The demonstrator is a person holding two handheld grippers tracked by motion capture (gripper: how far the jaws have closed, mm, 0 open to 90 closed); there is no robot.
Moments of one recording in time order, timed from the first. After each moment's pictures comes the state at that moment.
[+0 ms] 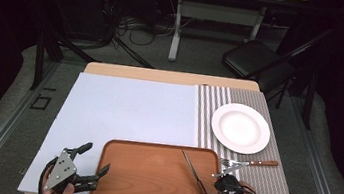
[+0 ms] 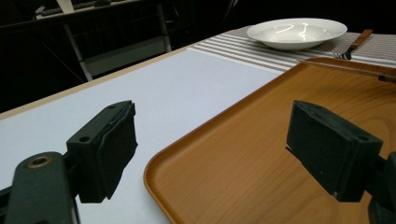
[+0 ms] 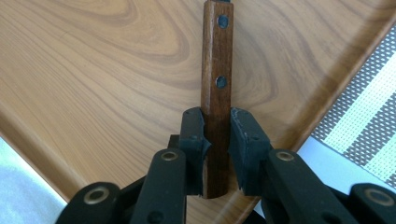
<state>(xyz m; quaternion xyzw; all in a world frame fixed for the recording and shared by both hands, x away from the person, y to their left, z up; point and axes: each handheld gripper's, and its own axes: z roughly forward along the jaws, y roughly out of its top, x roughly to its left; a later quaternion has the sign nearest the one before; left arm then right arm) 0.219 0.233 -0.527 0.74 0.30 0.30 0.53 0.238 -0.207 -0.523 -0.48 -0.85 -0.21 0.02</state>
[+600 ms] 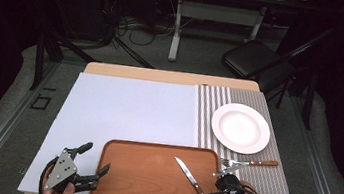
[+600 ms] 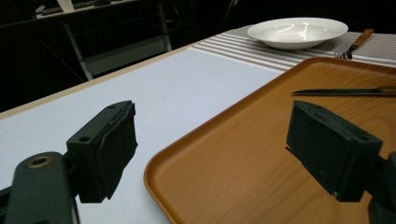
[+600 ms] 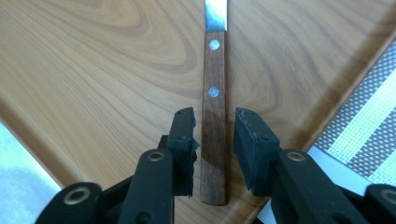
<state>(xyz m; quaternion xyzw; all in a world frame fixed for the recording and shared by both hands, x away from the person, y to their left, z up) 0.220 0.233 -0.527 0.74 0.30 0.30 0.52 0.238 -0.209 -0.525 -0.47 -0.84 -0.26 0.01</state>
